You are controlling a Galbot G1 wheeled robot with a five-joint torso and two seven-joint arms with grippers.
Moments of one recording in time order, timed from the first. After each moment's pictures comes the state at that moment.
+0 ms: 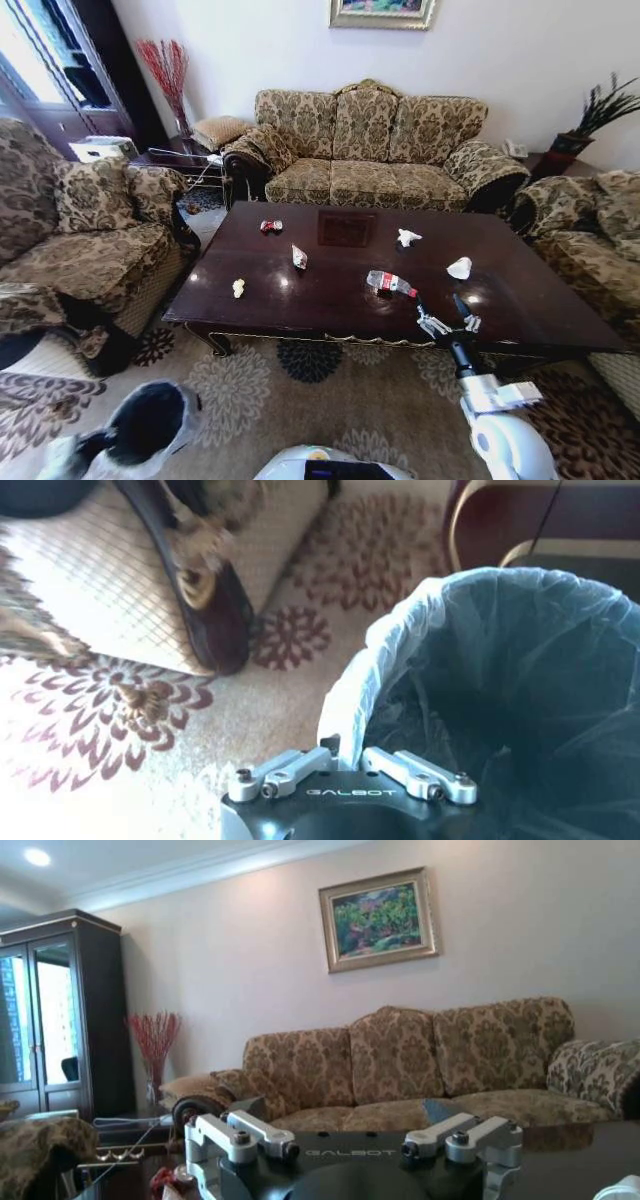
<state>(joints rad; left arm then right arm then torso) 1.84 -1.19 -1.25 -1.50 -0.36 0.20 0.38 -1.62 1.31 0.74 2.11 0.52 0.18 -0.21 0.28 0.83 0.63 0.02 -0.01</state>
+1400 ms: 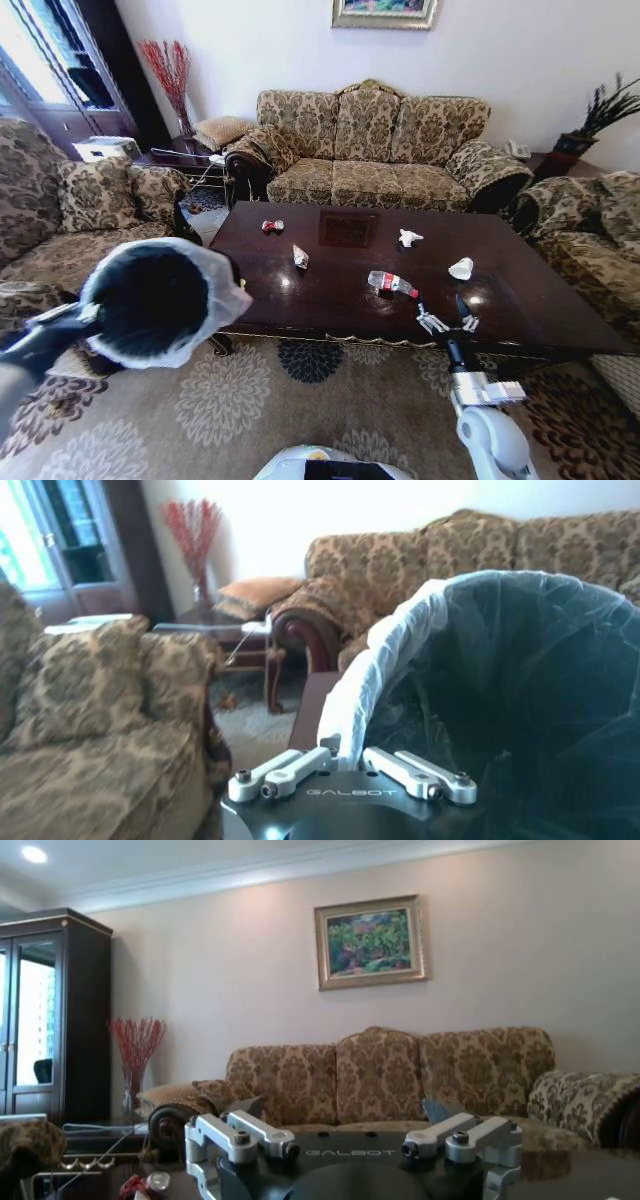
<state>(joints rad) 1.94 -0.92 -1.59 -2.46 -1.07 0.57 -0.01 -1.59 1.40 0.72 2.06 0.38 0.27 -0.22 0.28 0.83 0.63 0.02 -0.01</state>
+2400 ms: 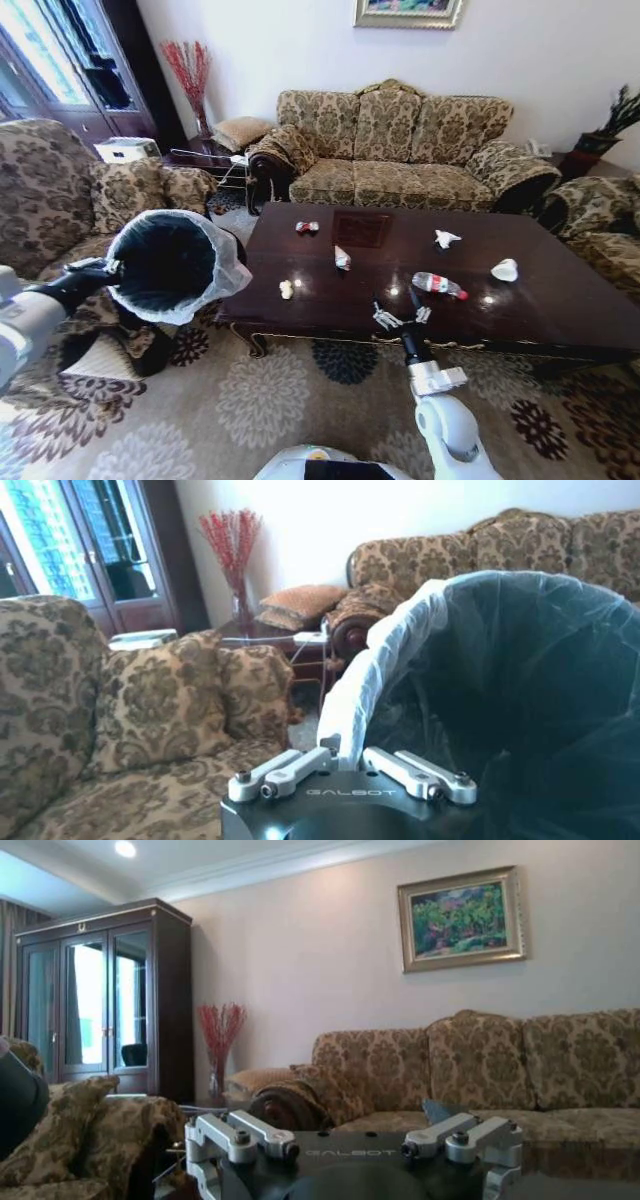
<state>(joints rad) 1.85 -0.71 -1.55 -2.30 -1.10 0.57 -0.07 -1.52 1.45 0.51 2.05 0.22 0.23 -0.17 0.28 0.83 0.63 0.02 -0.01</state>
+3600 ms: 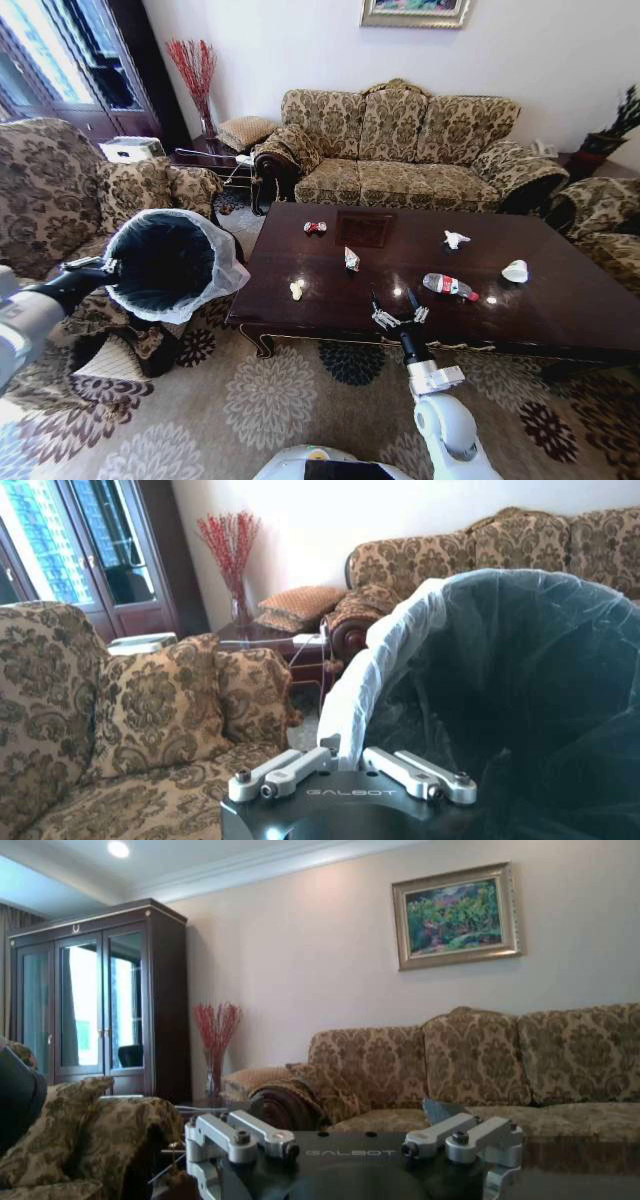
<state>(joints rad) 1.85 -0.71 -1.56 -2.30 -1.10 0.56 -0.06 -1.52 1.45 0.52 2.05 0.22 0.23 -0.17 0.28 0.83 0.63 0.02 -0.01</state>
